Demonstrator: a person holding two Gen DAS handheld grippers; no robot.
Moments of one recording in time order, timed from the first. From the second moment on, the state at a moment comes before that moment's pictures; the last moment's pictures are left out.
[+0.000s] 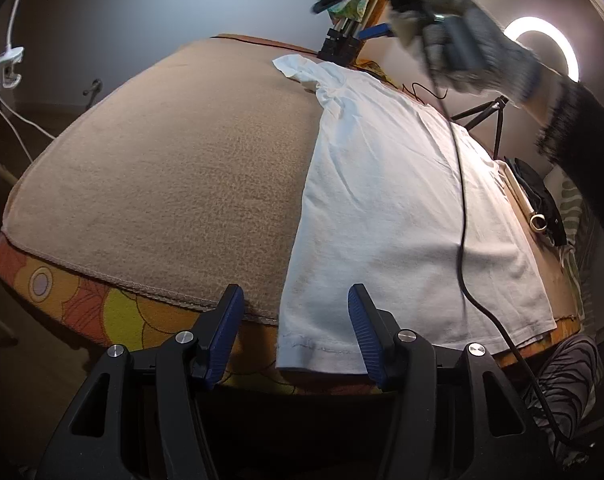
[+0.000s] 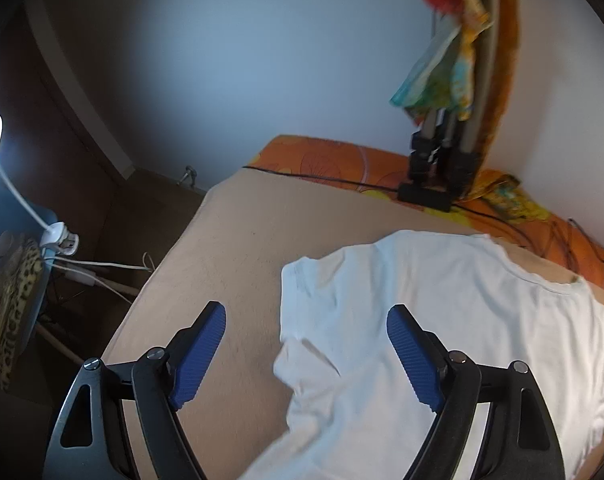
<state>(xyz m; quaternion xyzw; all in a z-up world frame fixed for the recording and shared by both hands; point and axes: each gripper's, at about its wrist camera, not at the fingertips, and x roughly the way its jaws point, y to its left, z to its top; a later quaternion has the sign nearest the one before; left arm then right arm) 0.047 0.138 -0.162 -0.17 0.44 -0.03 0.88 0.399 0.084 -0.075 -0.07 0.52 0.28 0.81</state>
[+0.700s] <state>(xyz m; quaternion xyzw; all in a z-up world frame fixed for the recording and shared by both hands) 0.052 0.137 -0.164 -0.21 0.43 -0.07 0.87 0.441 0.163 -0.170 -0.20 0.57 0.22 0.76</state>
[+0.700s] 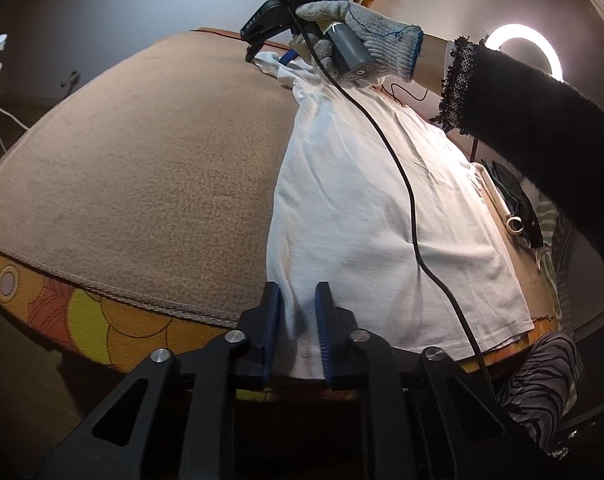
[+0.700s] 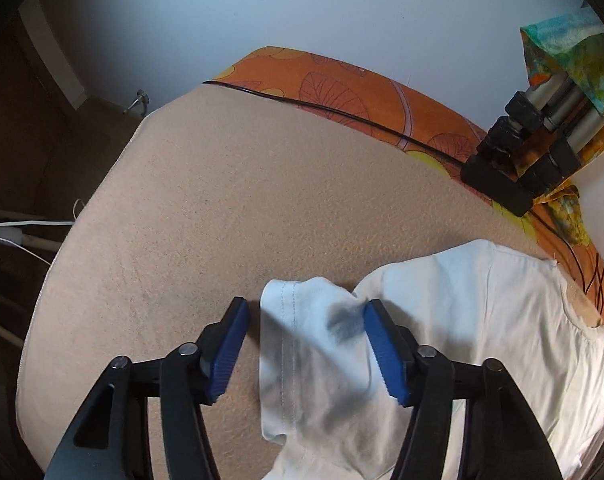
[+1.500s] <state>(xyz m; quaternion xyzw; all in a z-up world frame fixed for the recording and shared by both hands) 0.060 0.056 -0.126 -0.14 0.41 -0.23 0.87 0.475 -0.010 -0.102 -0.07 0.55 0.21 0.81</state>
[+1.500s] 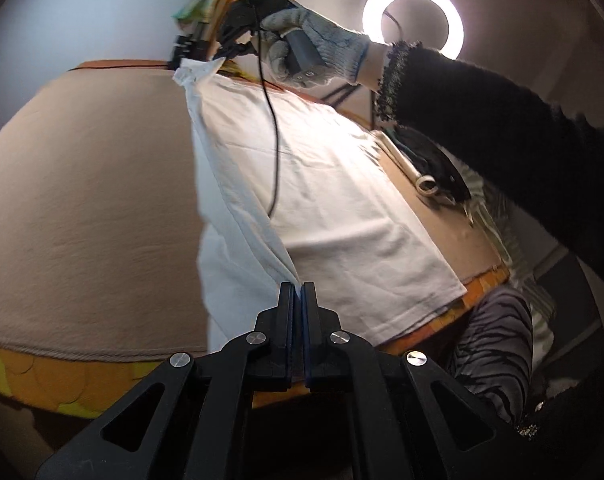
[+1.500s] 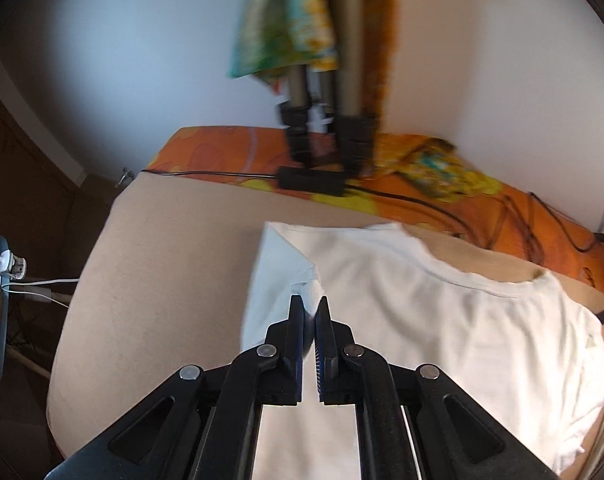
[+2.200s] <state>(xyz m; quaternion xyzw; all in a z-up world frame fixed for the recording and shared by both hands) 0.073 0.005 -0.136 -0.07 0.45 -0.27 0.85 0.498 -0.087 -0.135 -0.09 0.57 0.12 0.81</state>
